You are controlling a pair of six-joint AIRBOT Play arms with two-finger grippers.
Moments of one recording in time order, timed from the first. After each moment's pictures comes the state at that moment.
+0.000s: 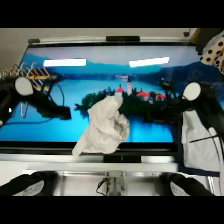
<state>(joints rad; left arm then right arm) -0.22 -1.18 1.11 1.31 -1.46 -1.53 0.14 -1.15 1.06 -1.19 1.47 1.60</state>
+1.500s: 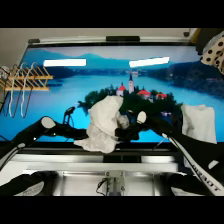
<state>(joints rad) -0.30 -1.18 0.58 0.79 -0.88 -1.28 0.53 -1.44 0.82 -0.91 0.99 1.69</state>
